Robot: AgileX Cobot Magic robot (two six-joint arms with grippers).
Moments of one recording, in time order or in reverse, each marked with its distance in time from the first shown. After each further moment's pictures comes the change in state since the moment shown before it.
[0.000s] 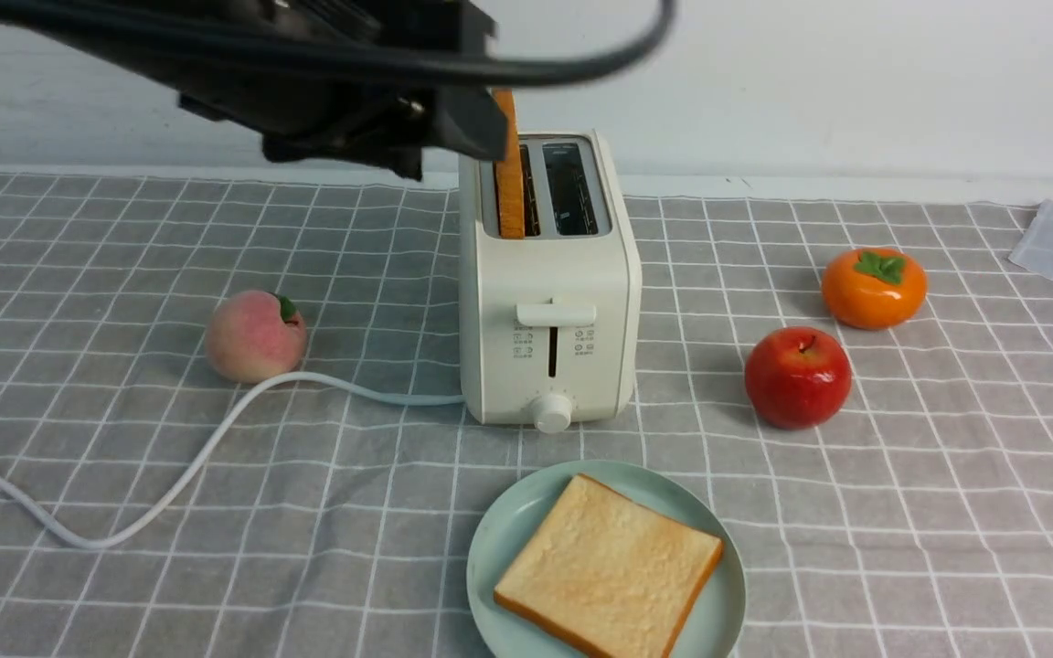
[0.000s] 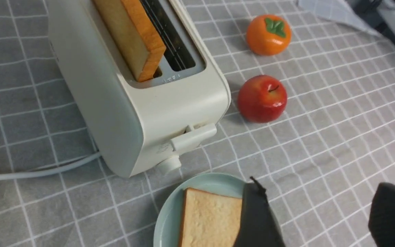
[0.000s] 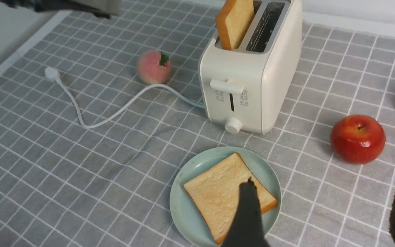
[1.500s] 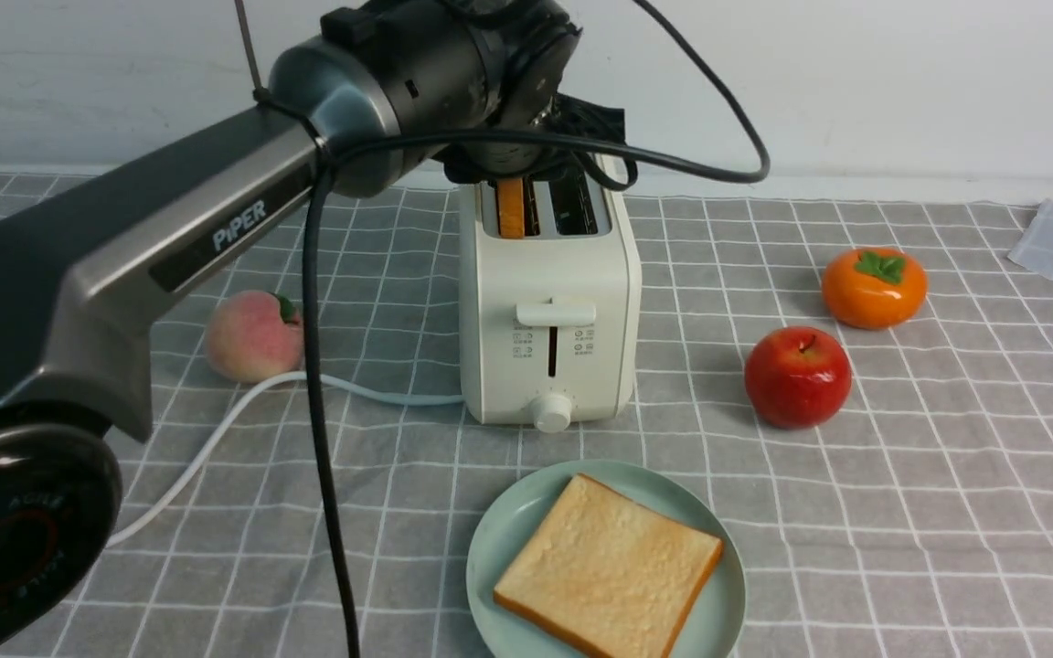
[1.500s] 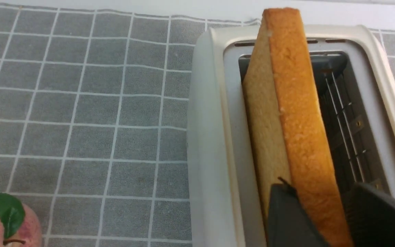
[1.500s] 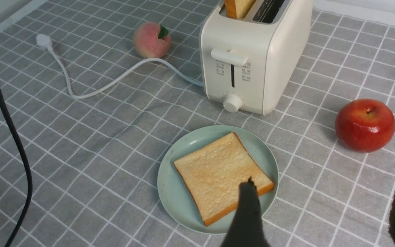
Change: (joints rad) right arm 0.079 -0.078 0.226 -0.034 -0.149 -0.086; left arm -0.108 0.630 -0.526 0.732 -0.002 -0.659
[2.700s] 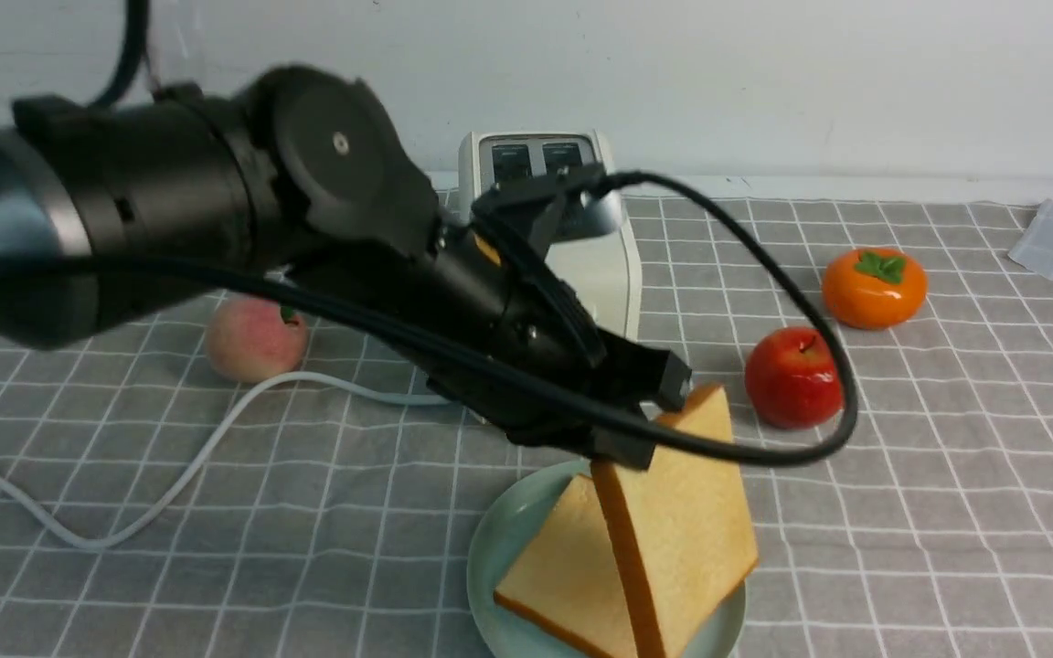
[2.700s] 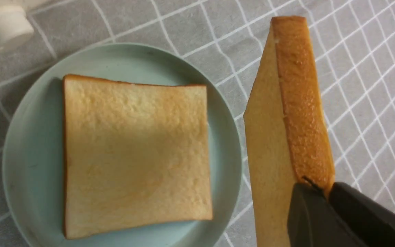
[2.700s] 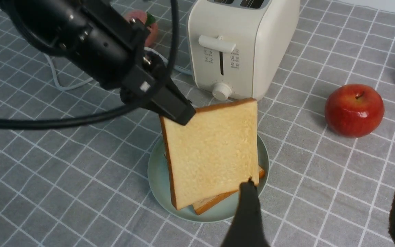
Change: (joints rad) right arm 0.000 0.000 0.000 -0.044 0.024 0.037; left arm 0.000 -0.432 0.801 -1.127 -0.129 0.949
